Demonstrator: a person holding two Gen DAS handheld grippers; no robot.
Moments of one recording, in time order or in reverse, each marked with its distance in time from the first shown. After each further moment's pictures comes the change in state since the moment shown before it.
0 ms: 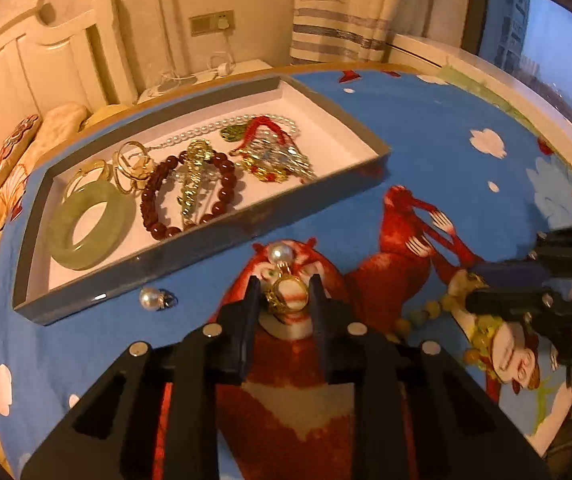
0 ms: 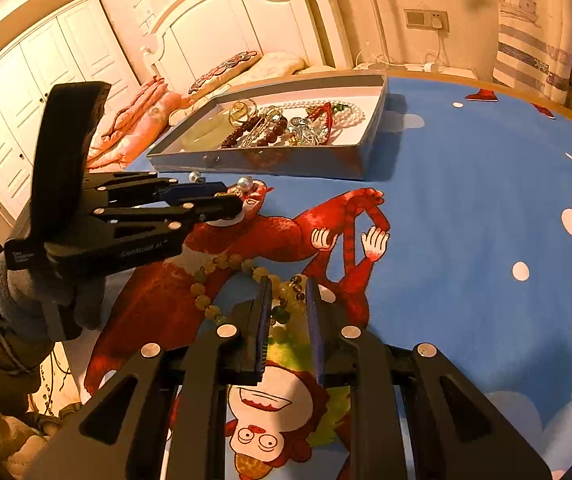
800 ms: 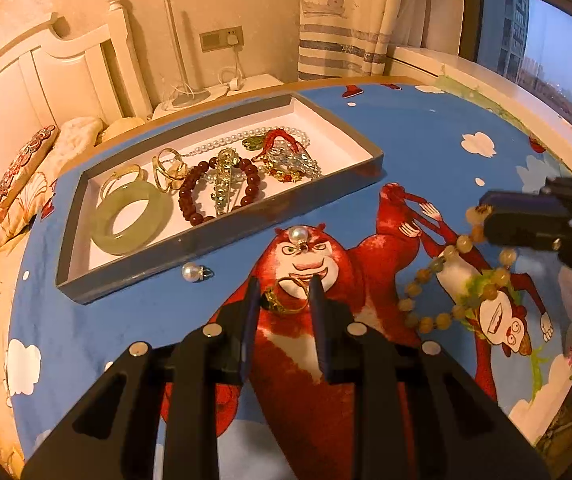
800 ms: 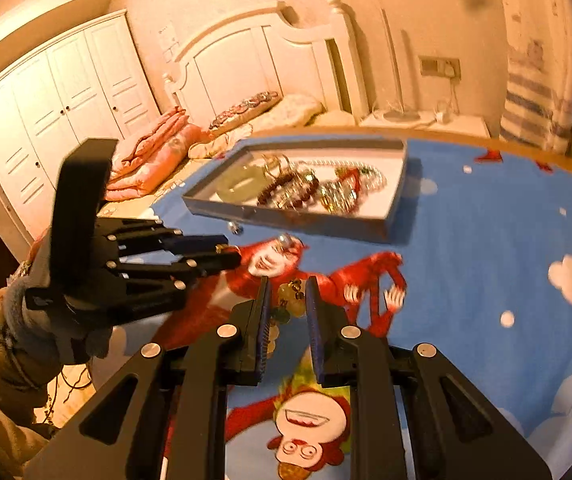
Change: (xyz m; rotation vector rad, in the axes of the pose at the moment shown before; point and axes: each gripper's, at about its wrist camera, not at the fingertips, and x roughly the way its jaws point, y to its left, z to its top) left arm -0.039 0.005 -0.014 -0.002 -0.054 0.044; right arm -0.040 0.032 0.022 -0.076 -0.159 0.012
